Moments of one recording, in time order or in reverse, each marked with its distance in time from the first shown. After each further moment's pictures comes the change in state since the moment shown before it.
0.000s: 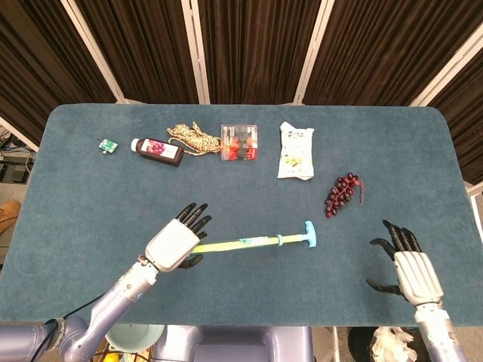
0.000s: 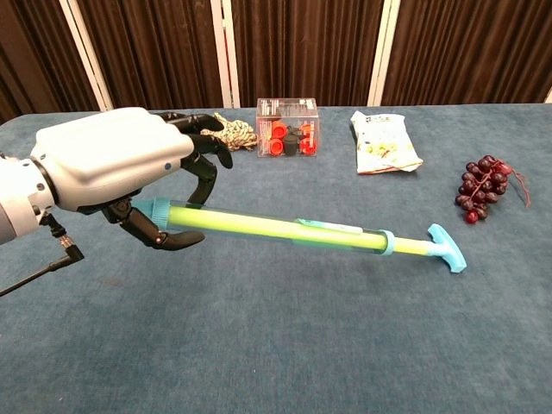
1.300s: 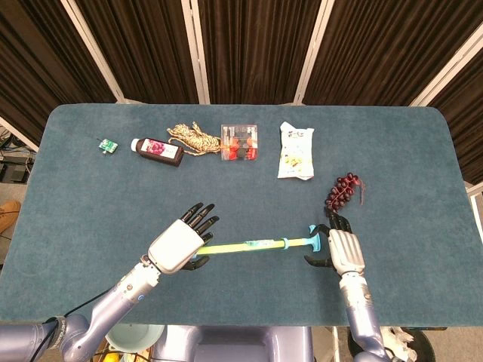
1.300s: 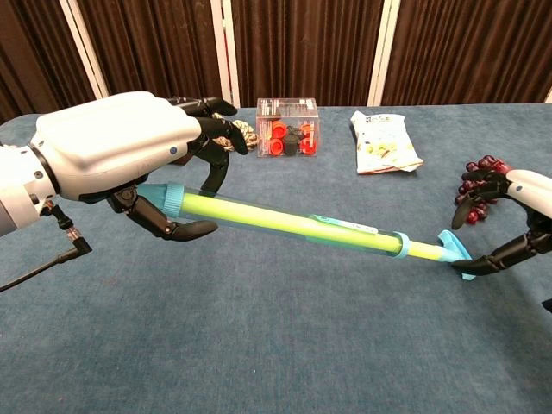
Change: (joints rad) left arm 0.007 0.004 -0.017 0.003 0.082 0.006 -0.082; right arm 0.195 -0.435 0.166 0.030 0.427 -0.086 -0.313
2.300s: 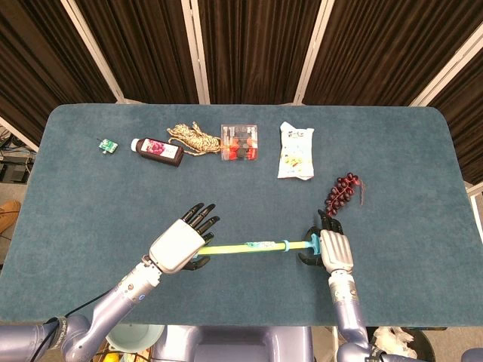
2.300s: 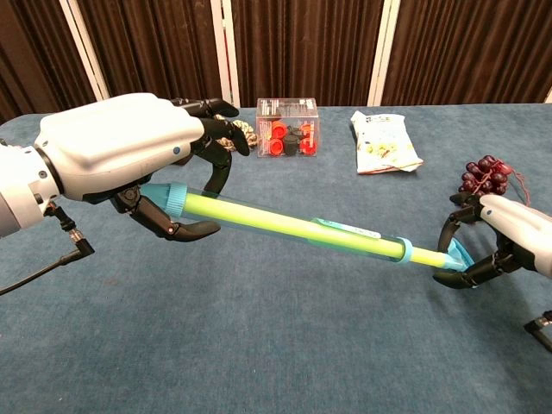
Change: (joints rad) left arm 0.005 -0.006 -0.015 -0.010 -0.013 -0.015 0.005; right arm 0.046 -0.118 -0.001 0.131 0.089 -0.013 -0.037
